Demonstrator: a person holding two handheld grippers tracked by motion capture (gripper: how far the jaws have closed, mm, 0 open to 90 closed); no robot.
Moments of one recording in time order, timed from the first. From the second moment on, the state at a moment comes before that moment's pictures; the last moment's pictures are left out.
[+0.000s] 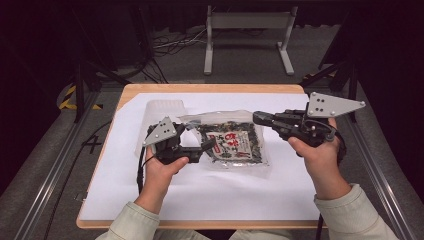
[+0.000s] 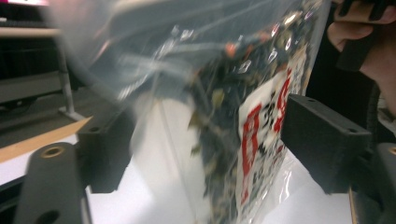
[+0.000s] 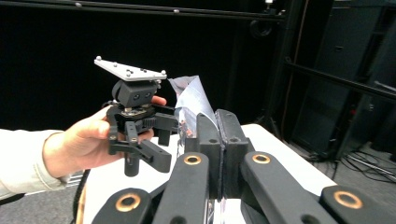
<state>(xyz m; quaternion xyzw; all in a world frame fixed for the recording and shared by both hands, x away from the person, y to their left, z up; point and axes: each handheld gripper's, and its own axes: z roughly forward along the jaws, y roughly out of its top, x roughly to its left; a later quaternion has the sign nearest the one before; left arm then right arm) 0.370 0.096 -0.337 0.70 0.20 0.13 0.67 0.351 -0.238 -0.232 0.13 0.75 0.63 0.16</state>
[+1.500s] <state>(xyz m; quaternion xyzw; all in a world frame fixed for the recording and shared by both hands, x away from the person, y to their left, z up) 0.350 0.091 -0.305 0.72 0.11 0.12 0.67 0.361 -0.253 -0.248 0.16 0.73 0.62 0.22</state>
